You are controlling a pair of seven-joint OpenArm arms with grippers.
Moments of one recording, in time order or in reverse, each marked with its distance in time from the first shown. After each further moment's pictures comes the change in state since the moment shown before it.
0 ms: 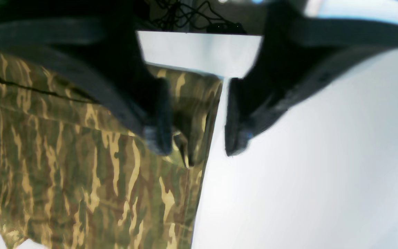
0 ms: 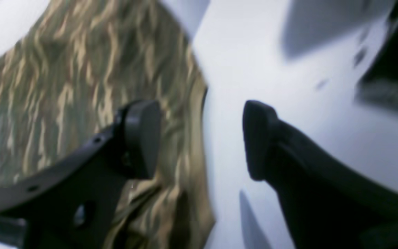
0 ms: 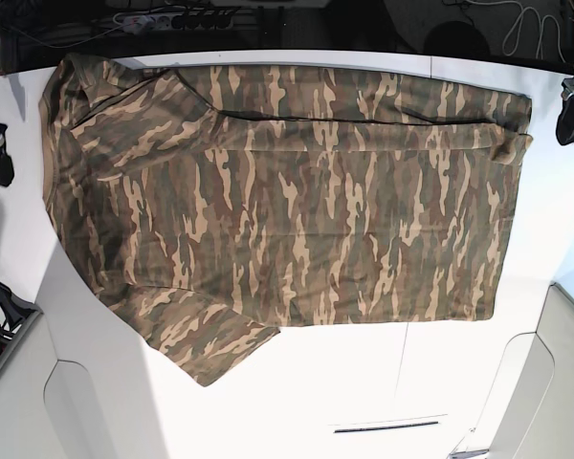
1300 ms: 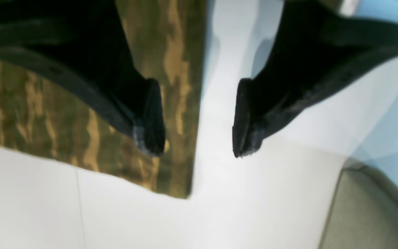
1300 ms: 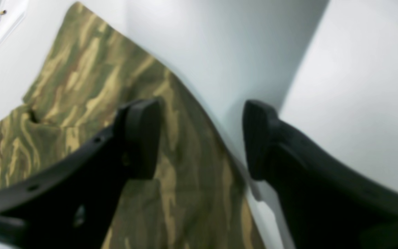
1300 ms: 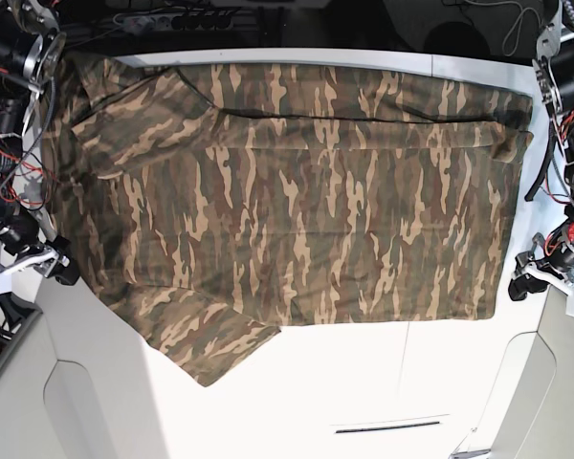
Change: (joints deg) left arm -58.1 -10.2 39.6 -57.9 31.4 3.4 -27.6; right arm 35.1 -0.5 -22.2 -44.1 -17.4 -1.3 17.8
